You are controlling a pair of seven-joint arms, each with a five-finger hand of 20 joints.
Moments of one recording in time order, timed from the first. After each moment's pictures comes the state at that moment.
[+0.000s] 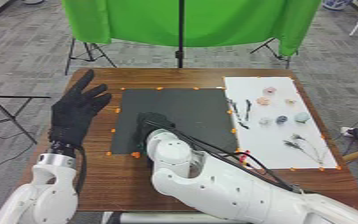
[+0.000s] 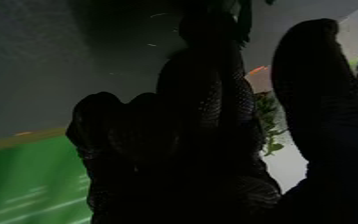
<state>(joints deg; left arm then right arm) 114.1 -60.7 -90.4 -119.5 40.4 5.2 14.2 -55.4 -78.2 20.6 -92.3 -118.5 -7.9 52.4</state>
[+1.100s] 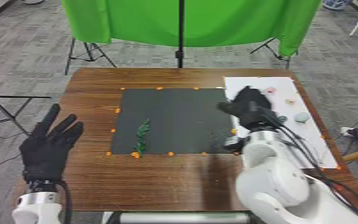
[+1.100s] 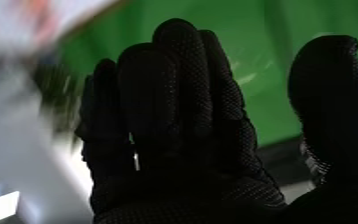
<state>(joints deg) 131.3 -57.8 -92.8 -122.8 28.2 13.8 29.3 -84.6 -47.6 50.9 -126.8 -137.0 11.1 61.8</state>
